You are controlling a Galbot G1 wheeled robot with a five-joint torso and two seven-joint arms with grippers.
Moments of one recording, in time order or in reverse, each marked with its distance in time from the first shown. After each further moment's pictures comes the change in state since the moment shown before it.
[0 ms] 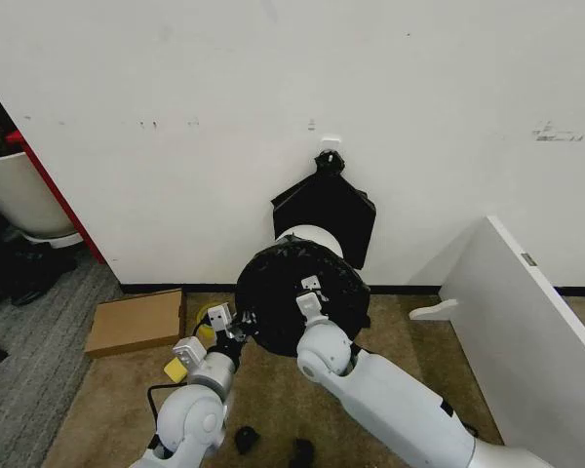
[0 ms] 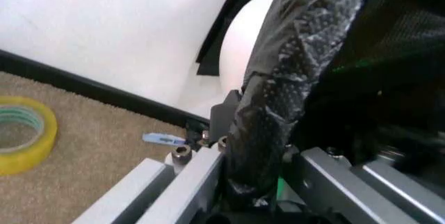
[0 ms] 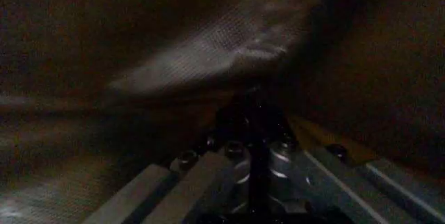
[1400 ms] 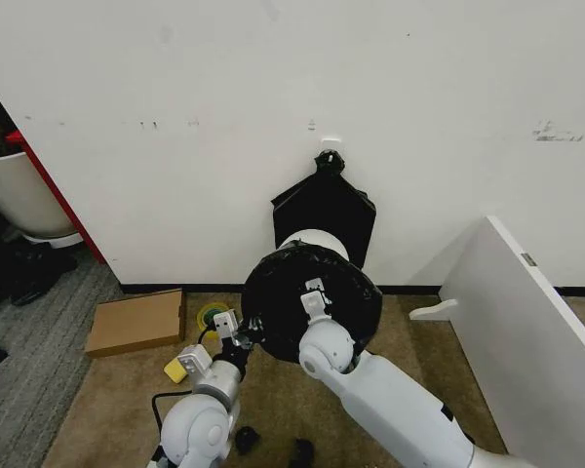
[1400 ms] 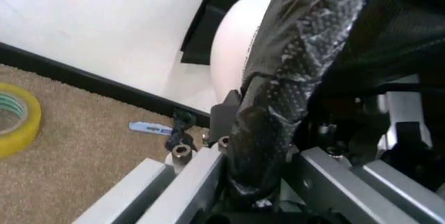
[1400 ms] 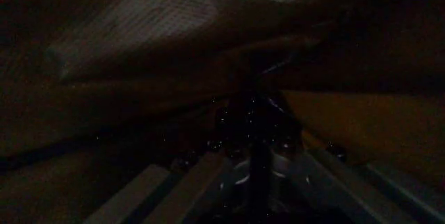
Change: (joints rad) left arm 0.047 -0.016 0.028 -0.052 0.023 0.008 -0.003; right arm 0.022 0.045 0.064 -0.080 0.054 -0.061 -0.012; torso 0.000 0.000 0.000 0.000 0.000
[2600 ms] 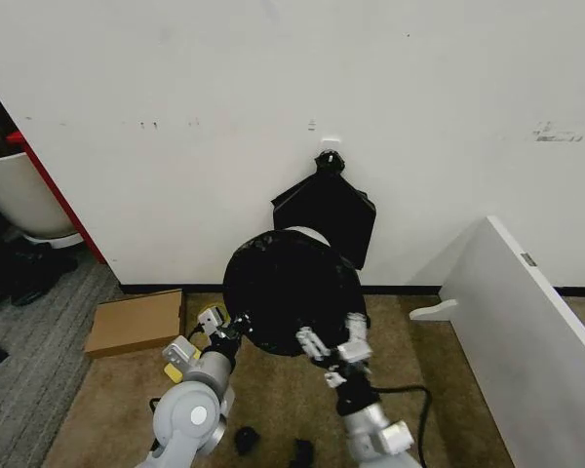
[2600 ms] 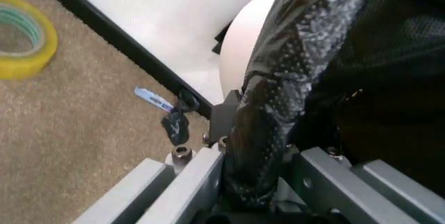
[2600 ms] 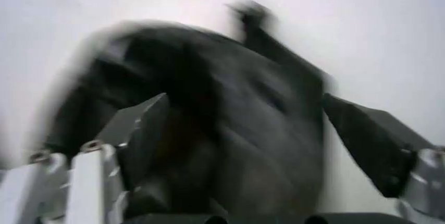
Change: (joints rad) left arm -0.042 -0.058 -0.106 -0.001 -0.369 0.071 -0.183; right arm -0.768 -0.168 0.175 0.552 -0.492 0.861 -0.131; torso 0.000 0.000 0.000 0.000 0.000
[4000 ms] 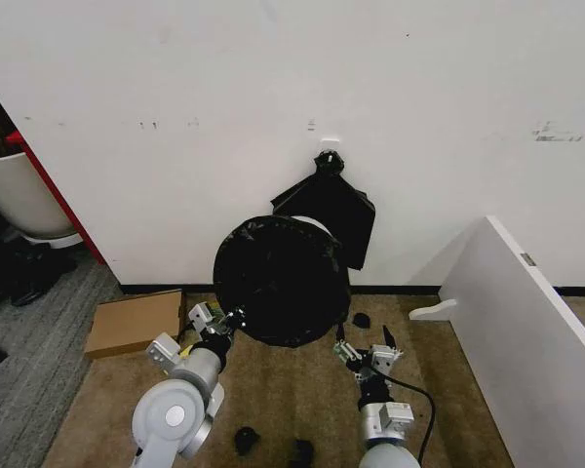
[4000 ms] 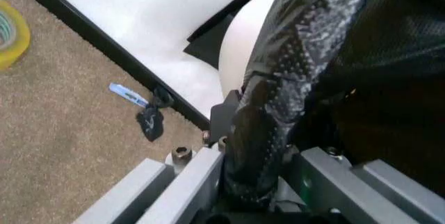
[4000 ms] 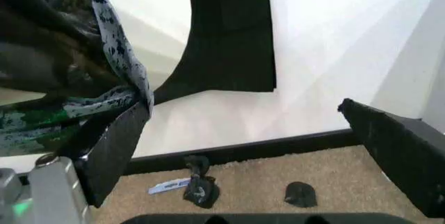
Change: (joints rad) left arm 0.045 -0.007 -0.048 -0.119 -0.075 0.077 -0.002; right arm 0.094 0.108 0.129 -0.316 0.258 0.037 -0.106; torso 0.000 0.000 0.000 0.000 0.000
